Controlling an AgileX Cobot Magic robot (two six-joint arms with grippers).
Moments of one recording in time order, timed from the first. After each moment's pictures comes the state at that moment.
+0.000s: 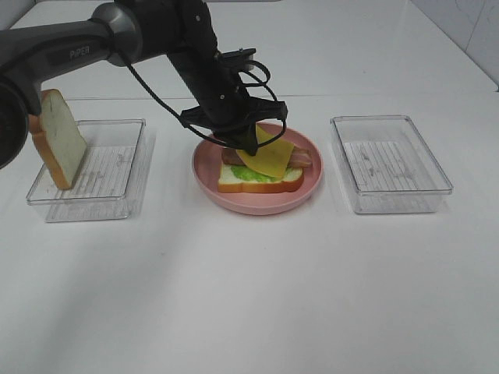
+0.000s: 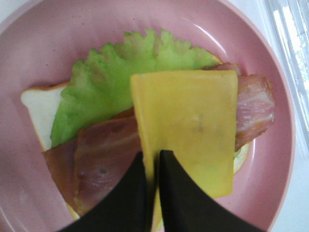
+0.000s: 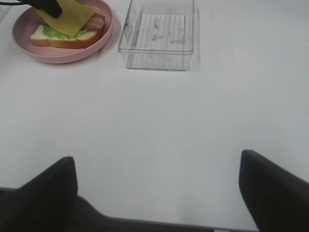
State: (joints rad) left arm -0.50 2.55 -2.26 -0.28 1.00 -0.09; right arm -0.02 0.00 -0.46 0.10 1.11 -0.14
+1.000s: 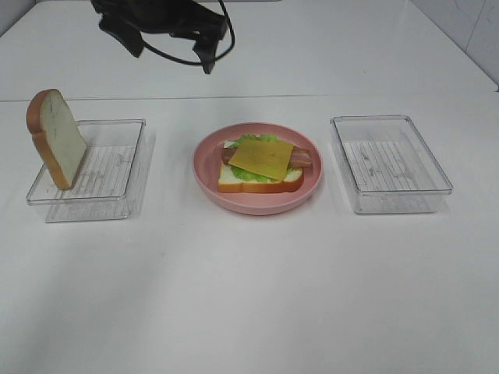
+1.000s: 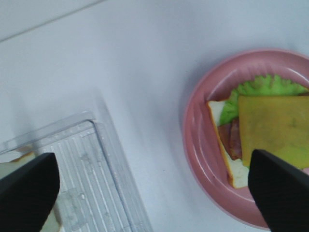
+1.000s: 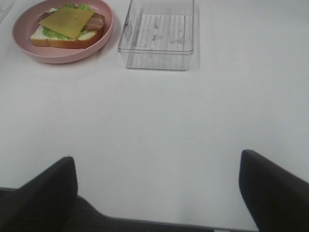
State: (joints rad) left arm -0.45 2.27 -2.29 0.17 1.21 -0.17; right arm -0.02 0.00 -0.46 0.10 1.11 -0.14
